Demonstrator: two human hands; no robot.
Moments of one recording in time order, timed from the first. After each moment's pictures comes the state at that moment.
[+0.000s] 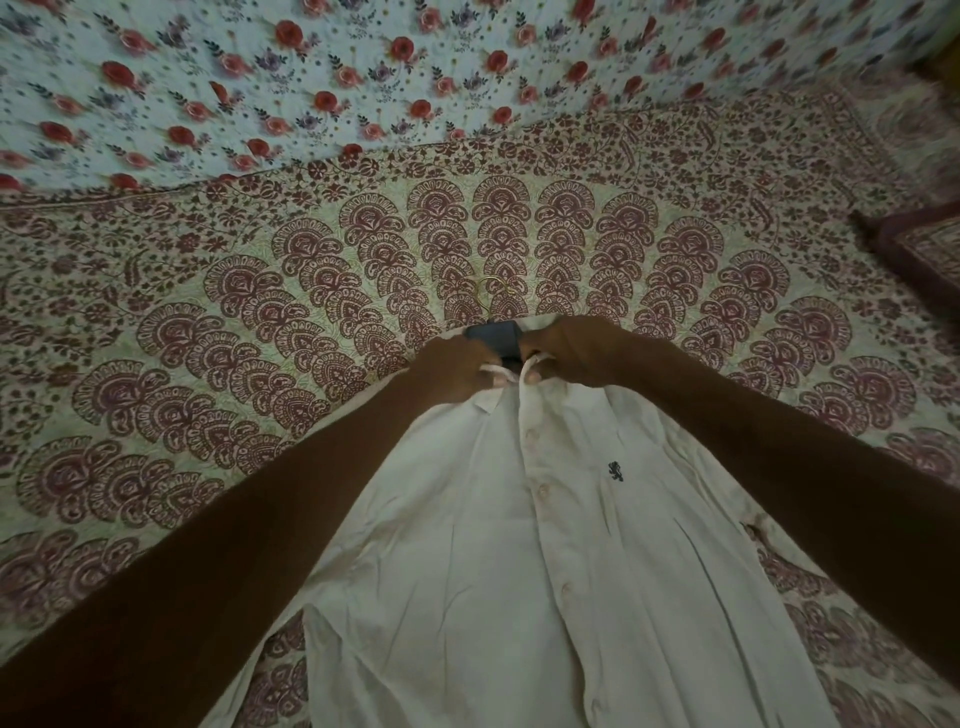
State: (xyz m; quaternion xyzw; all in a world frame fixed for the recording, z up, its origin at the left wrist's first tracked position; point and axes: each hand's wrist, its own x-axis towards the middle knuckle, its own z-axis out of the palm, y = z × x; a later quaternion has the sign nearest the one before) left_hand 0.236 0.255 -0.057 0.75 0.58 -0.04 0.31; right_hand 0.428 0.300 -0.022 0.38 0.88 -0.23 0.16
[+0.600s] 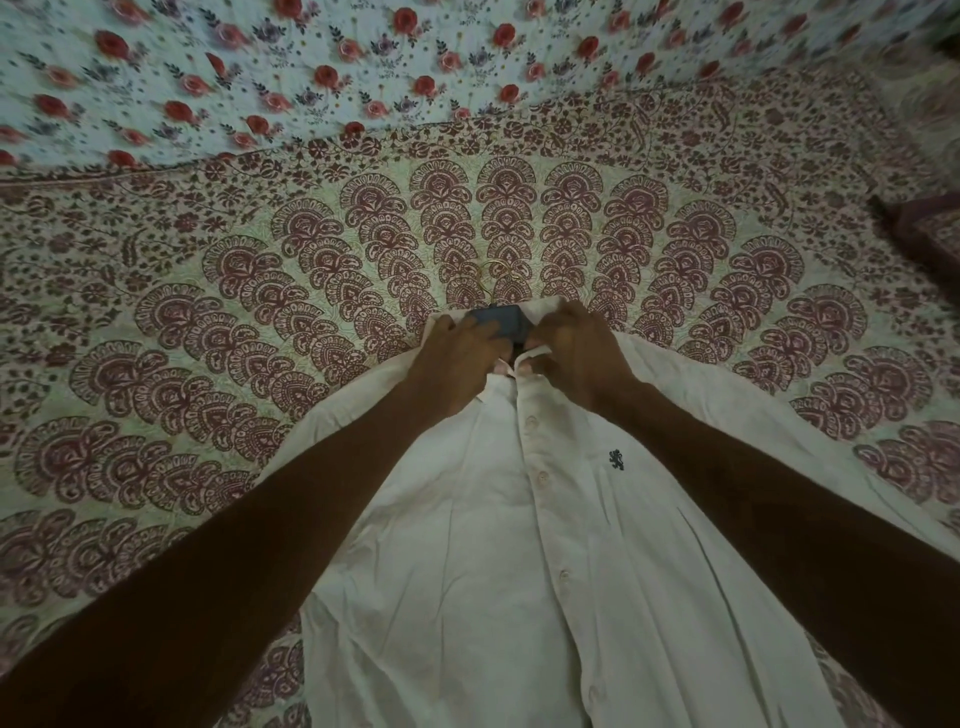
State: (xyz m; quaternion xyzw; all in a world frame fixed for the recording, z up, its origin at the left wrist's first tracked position) left_hand 0.244 0.236 -0.080 0.84 0.53 0.03 0.03; right_hand 0.430 0.269 -0.064 0.48 0.87 -0.12 -0.04
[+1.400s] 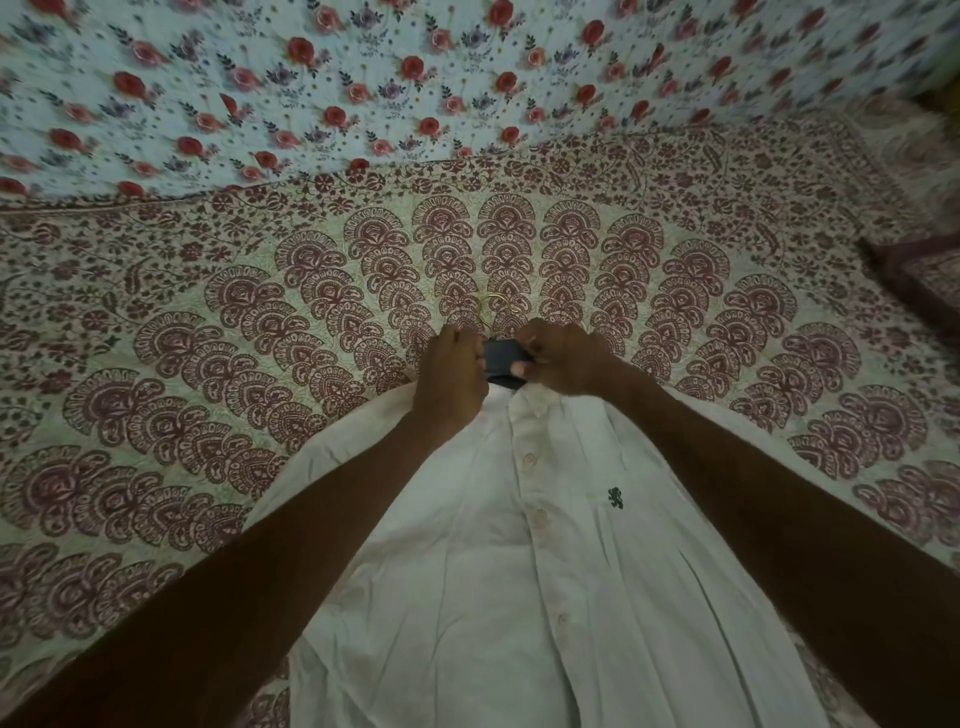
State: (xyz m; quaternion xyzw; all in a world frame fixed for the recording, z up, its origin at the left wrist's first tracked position) left_hand 0.250 0.251 -0.083 0.65 0.70 0.21 0.19; right_hand 0.413 0.314 -0.052 0.54 0.79 -0.27 0.09
